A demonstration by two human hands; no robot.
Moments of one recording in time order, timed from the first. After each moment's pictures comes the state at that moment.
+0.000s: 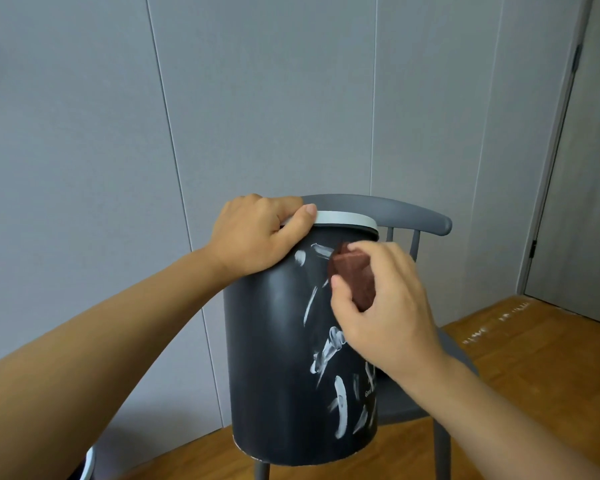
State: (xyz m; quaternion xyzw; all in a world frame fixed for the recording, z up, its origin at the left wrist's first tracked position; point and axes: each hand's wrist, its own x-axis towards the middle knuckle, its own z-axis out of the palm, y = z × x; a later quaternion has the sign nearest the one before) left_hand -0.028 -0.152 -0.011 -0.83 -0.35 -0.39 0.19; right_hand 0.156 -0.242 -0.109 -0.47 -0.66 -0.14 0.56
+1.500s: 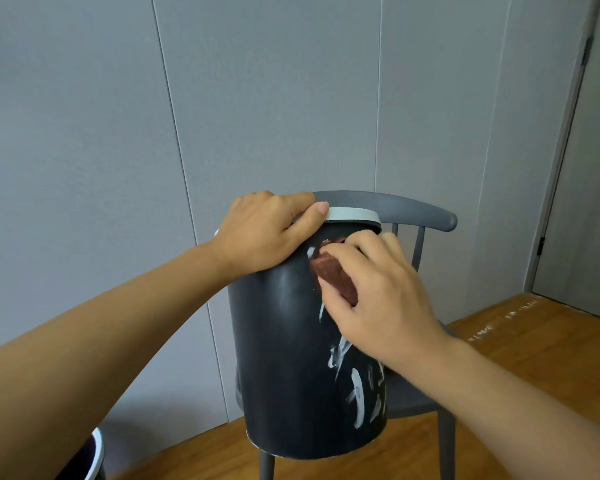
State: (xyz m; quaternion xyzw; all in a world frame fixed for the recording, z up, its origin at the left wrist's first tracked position) left_hand -0.024 -0.164 -0.008 -0.85 -0.35 -0.35 0.19; right_hand 0.150 -0.245 -0.093 -0.44 -0.72 -0.25 0.47
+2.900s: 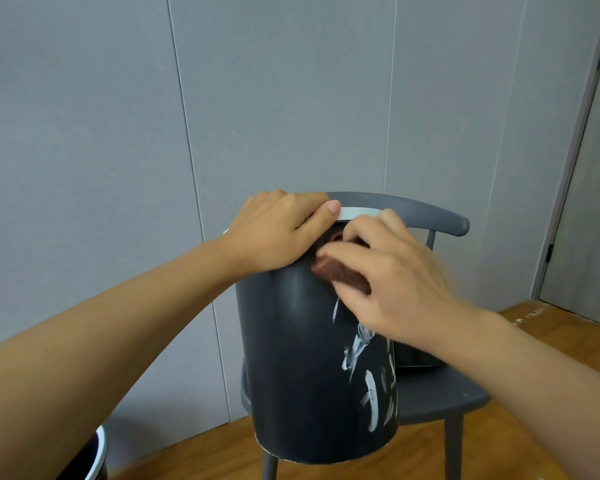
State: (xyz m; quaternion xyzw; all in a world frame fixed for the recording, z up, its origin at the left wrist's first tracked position) left_hand -0.027 -0.161 -0.006 -0.86 -0.34 -0.34 0.16; right_hand 0.163 -0.234 -0.066 -0.38 -0.79 -0.29 0.39
